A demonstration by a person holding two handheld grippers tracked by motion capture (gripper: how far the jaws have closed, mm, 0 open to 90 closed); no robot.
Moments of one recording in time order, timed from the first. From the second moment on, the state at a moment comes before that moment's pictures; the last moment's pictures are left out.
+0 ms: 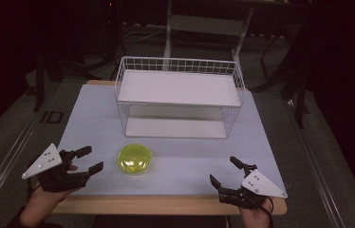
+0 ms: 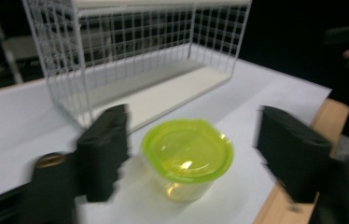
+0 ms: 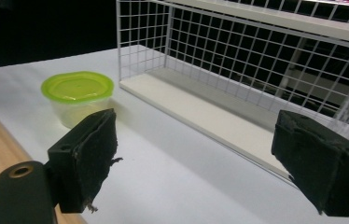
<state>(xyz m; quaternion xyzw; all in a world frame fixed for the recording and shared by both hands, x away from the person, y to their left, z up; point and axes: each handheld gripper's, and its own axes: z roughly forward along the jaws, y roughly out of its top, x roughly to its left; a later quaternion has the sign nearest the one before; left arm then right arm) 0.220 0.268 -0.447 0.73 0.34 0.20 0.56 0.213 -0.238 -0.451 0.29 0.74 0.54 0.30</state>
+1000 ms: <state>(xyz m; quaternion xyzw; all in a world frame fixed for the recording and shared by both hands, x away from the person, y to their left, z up) 0.297 0.229 -0.518 0.79 0.47 0.06 0.38 0.211 -0.235 -0.450 0.27 0.74 0.54 0.28</state>
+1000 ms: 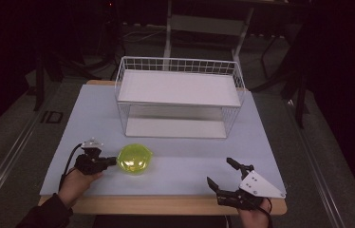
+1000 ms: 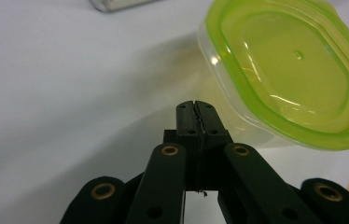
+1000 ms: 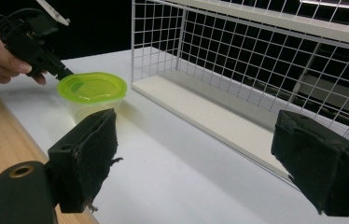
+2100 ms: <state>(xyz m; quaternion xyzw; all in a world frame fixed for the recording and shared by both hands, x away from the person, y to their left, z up) 0.302 0.154 -0.526 0.82 0.41 0.02 0.40 0.212 -0.235 -0.451 0.27 0.75 0.54 0.28</state>
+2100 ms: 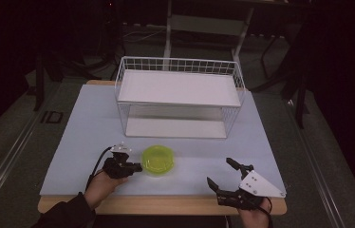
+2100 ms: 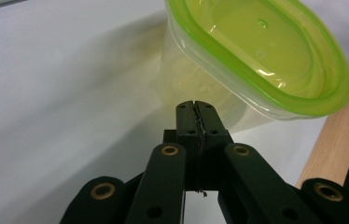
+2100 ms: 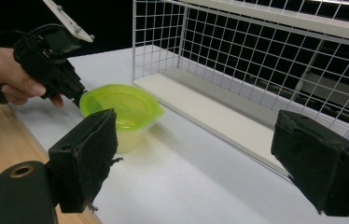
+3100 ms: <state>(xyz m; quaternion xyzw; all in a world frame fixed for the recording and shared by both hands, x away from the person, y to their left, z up) 0.320 0.129 -0.523 0.82 0.41 0.04 0.40 0.212 -0.235 -0.452 0.27 0.75 0.54 0.27</state>
